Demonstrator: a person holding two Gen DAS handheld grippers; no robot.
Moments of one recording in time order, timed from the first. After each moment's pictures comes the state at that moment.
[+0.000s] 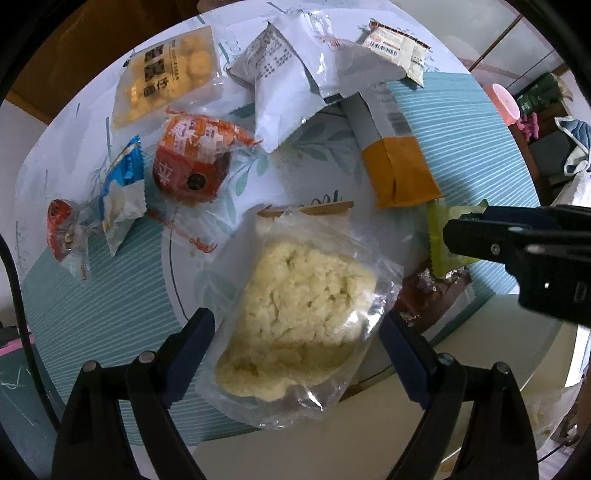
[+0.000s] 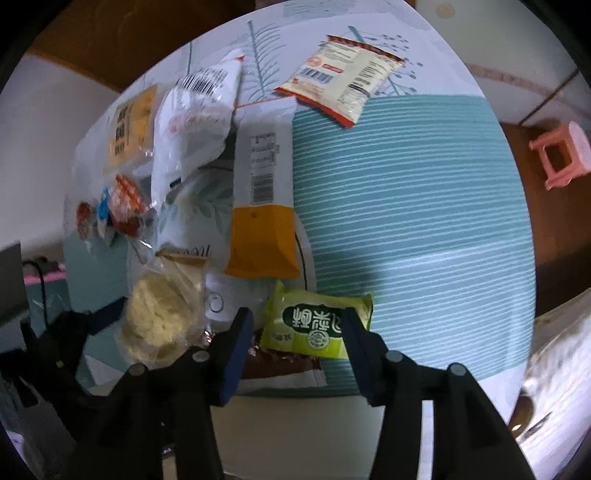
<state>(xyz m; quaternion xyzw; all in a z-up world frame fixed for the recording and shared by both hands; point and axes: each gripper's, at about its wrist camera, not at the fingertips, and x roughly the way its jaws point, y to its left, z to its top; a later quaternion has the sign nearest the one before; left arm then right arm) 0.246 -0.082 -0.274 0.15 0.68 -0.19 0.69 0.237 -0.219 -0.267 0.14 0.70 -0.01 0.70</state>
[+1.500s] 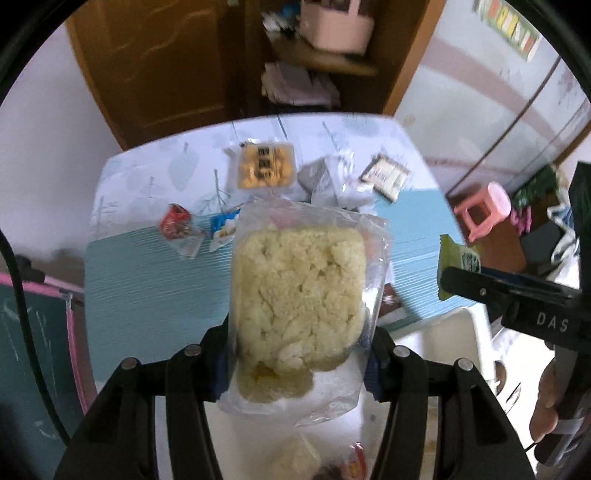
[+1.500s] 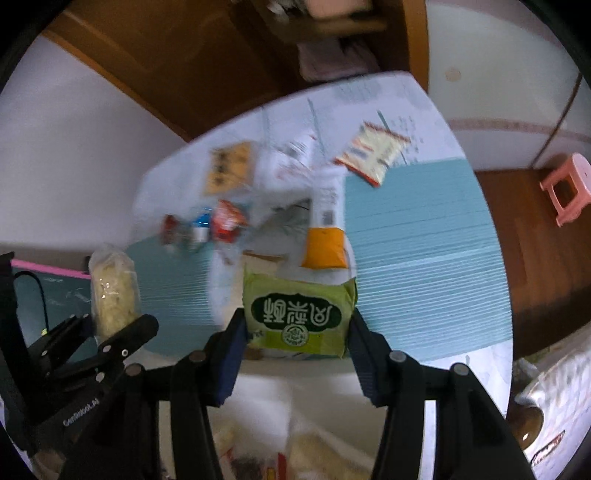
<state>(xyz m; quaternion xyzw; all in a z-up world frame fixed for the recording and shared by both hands) 0.174 -0.009 -0.124 0.03 0.56 -0.15 0.81 0.168 -0.210 -0.145 0.18 0.58 0.06 0.79</state>
